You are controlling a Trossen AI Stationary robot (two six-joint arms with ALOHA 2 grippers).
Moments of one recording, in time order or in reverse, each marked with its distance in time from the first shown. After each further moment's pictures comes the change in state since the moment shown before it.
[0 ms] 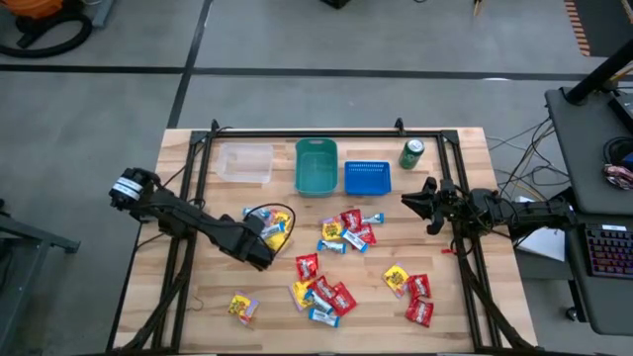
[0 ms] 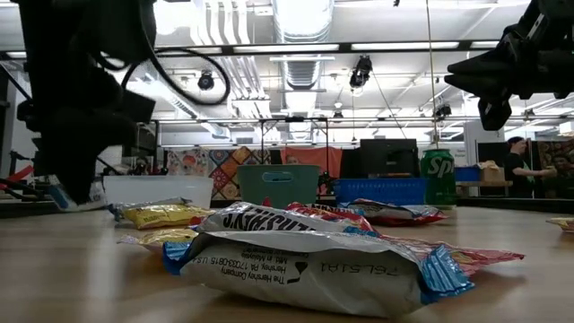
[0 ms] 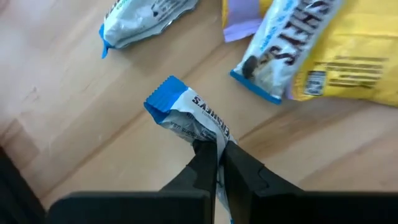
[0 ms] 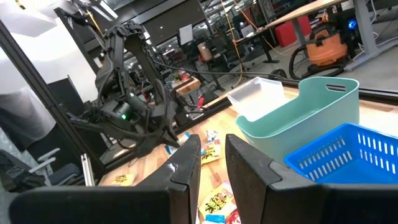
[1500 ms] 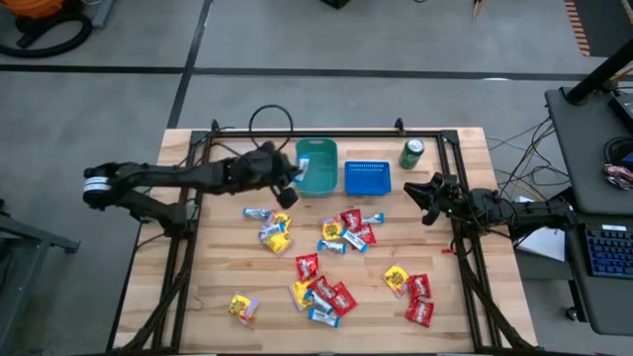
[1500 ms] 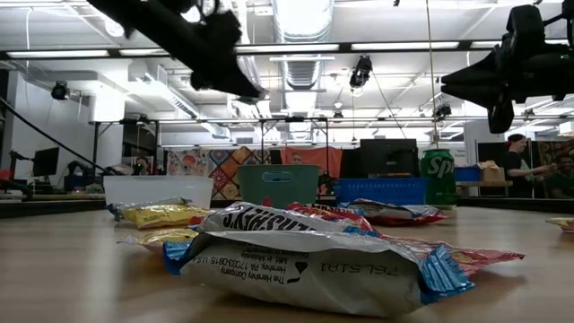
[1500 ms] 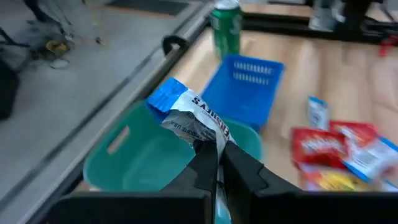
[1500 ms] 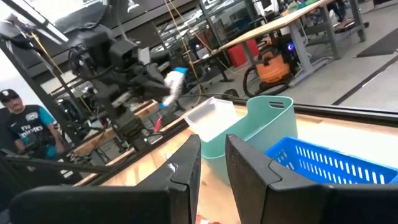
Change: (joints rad) left arm 0.605 -0.249 -0.028 0.992 0.000 1.292; right arm 0.000 0.000 0.000 0.000 0.221 0.000
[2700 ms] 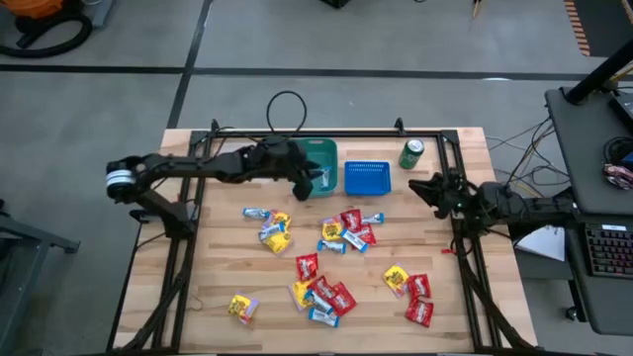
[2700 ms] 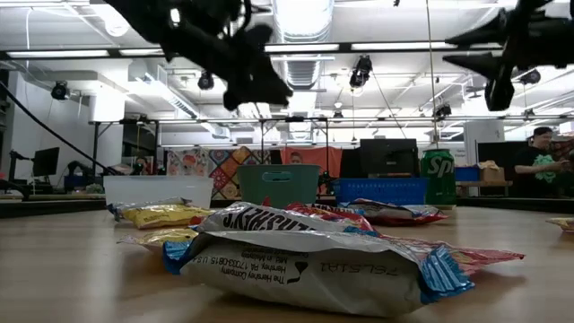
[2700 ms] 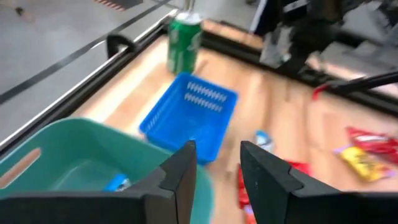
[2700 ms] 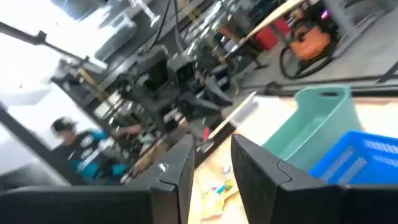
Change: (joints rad) left arm 0.075 0.137 0.114 0.071 0.332 -0.194; right arm 0.000 0.093 0.166 -0.032 -0.113 0.250
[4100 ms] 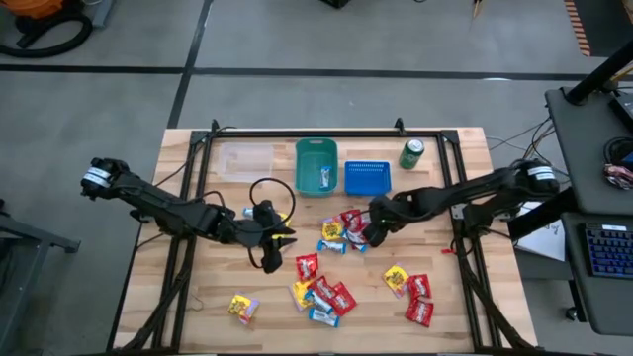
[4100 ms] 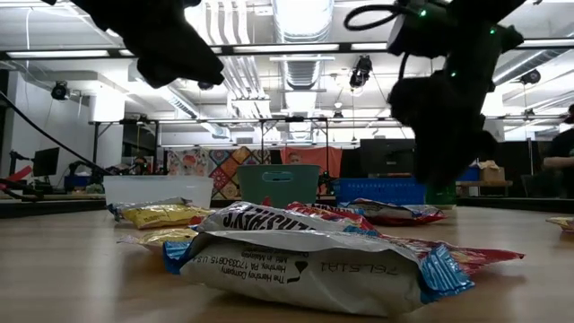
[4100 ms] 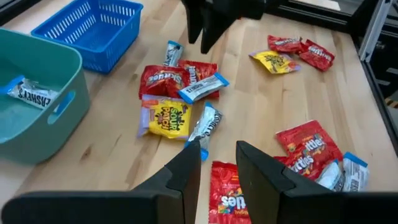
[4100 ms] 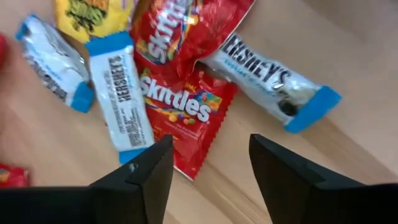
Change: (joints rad) left arm -0.628 -0.199 -0.204 -0.188 -0.448 -0.259; right arm 0.022 1.341 0.587 -0.541 -0.298 0.234
